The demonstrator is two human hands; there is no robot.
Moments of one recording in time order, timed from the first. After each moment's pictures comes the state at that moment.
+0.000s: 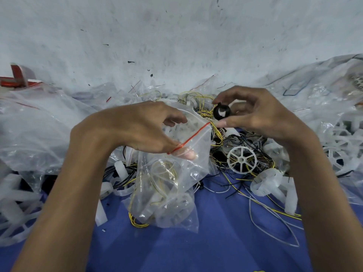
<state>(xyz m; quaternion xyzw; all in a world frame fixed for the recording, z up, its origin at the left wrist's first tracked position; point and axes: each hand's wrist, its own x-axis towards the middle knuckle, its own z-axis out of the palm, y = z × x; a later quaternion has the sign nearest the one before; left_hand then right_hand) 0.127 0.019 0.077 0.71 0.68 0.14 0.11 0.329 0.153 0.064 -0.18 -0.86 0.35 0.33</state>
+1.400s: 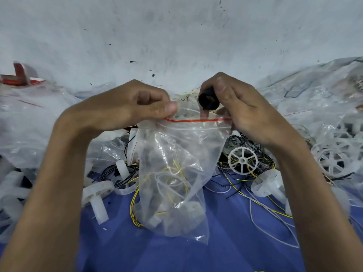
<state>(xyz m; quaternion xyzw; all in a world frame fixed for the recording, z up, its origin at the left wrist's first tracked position) 0.101 0.003 0.083 0.75 0.53 0.35 0.18 0.299 0.116 0.070 -0.09 -0.88 0.29 0.37</state>
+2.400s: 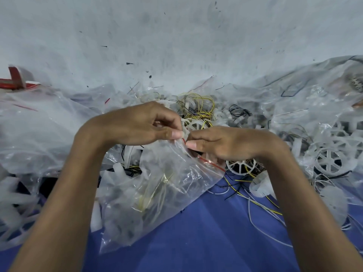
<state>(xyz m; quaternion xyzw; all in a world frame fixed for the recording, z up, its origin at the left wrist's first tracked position) 0.114 0.027 0.070 0.77 0.56 0.24 0.19 0.292 0.115 0.053 -0.21 -0.93 0.29 0.02</state>
